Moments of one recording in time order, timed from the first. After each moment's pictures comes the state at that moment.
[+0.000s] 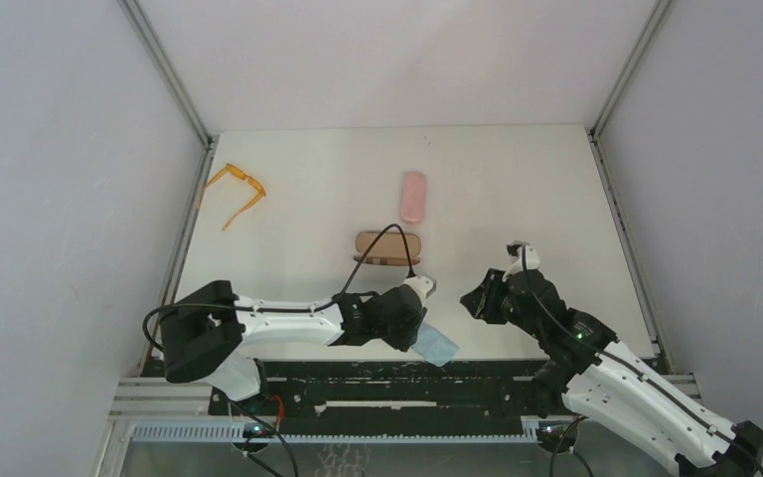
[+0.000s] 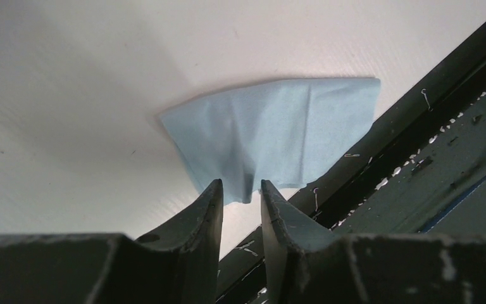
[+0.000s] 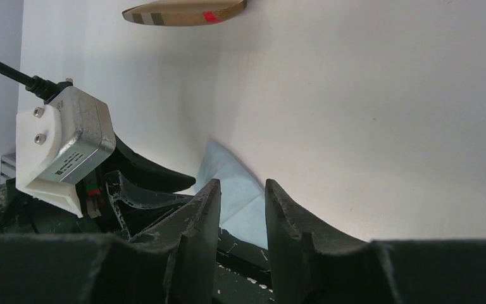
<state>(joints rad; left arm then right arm) -1.21 1.52 0.79 -0.18 -0.12 -0.55 0.73 0.56 0.48 -0.53 0.12 0.77</state>
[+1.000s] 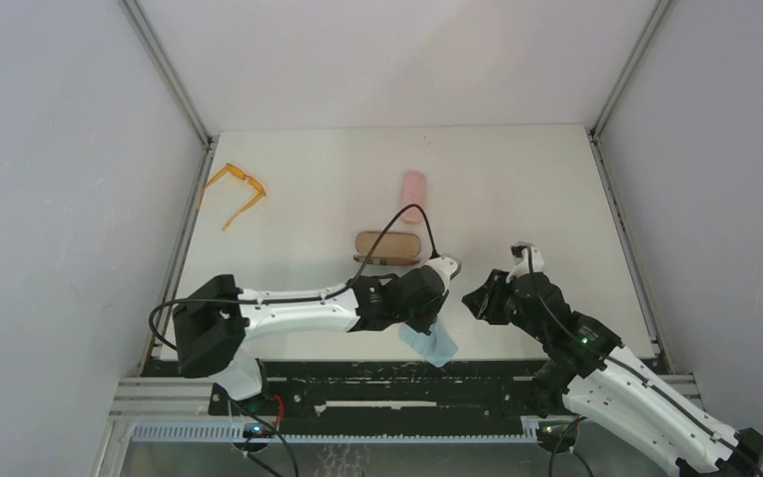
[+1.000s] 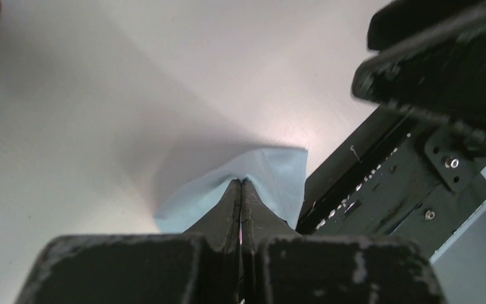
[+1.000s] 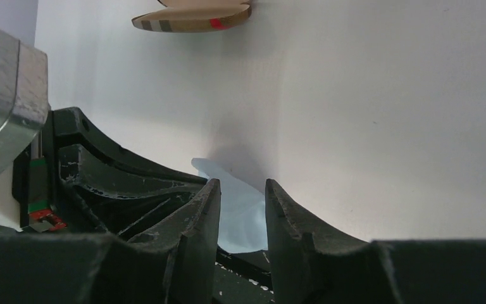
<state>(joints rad) -1.22 1.58 1.01 -0.28 -0.15 -0.51 0.73 0.52 0.47 -0.54 0.13 0.77</state>
